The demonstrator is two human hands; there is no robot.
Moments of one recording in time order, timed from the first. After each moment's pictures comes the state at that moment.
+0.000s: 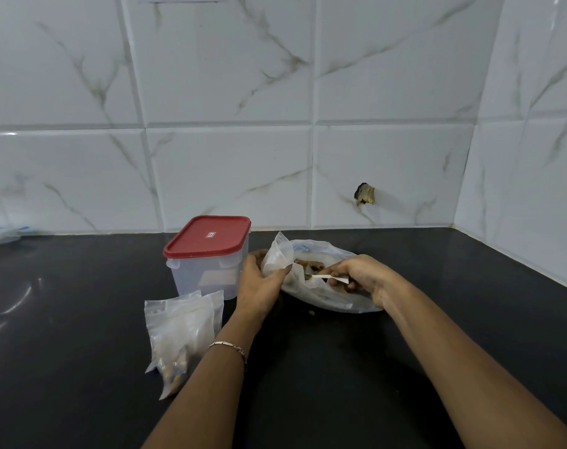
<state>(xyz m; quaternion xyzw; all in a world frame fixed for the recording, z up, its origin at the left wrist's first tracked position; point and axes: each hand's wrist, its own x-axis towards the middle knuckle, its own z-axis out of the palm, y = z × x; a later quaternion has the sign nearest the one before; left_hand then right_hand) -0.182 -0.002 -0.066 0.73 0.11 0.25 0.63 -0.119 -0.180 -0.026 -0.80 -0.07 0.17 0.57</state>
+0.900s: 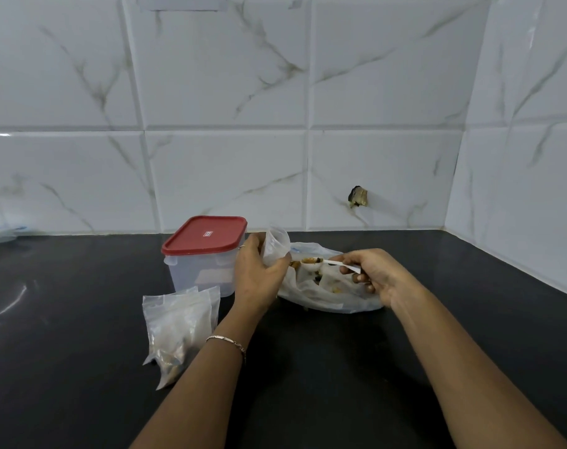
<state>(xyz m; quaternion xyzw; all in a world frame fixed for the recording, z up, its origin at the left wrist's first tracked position) -0.195 -0.016 -0.045 0.77 0.04 0.38 0.51 -0.140 -0.204 -0.016 -0.77 -0.04 0.11 0.63</state>
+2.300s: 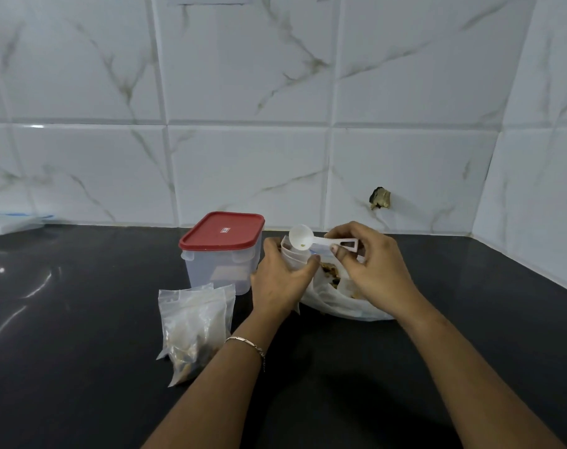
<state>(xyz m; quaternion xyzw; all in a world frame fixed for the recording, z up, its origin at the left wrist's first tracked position) -0.194 -0.024 -0.049 0.81 0.11 0.33 0.47 -0.174 -0.178 -0.008 -0.80 -0.34 -0.23 0.43</state>
